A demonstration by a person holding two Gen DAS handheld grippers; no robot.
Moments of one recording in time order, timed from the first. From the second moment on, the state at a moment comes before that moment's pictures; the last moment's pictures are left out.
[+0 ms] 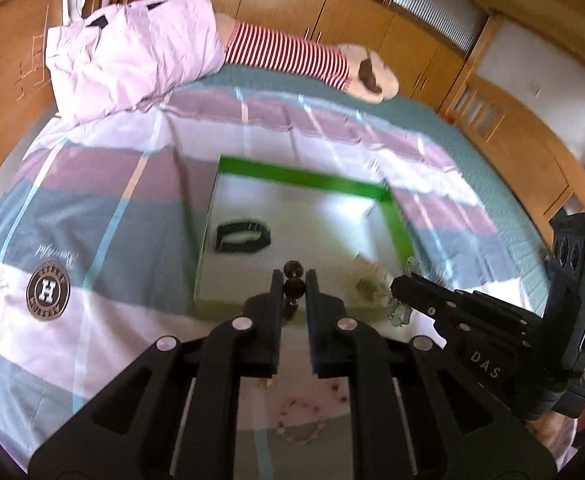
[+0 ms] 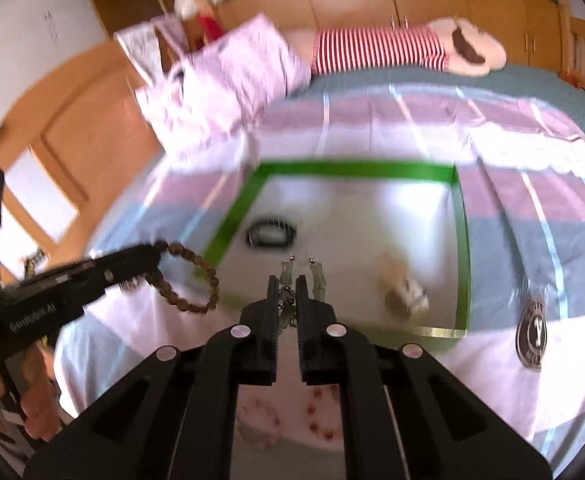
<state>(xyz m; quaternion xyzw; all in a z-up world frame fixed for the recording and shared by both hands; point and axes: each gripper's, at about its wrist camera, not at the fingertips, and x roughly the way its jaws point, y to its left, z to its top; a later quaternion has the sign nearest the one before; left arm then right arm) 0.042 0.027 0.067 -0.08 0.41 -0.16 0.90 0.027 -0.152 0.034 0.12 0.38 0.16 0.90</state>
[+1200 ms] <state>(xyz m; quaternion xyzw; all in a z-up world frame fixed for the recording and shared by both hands) 0.002 0.005 -0.047 -0.01 0.58 -0.15 0.80 0.005 -0.146 -0.064 0.05 0.58 0.15 0.80</state>
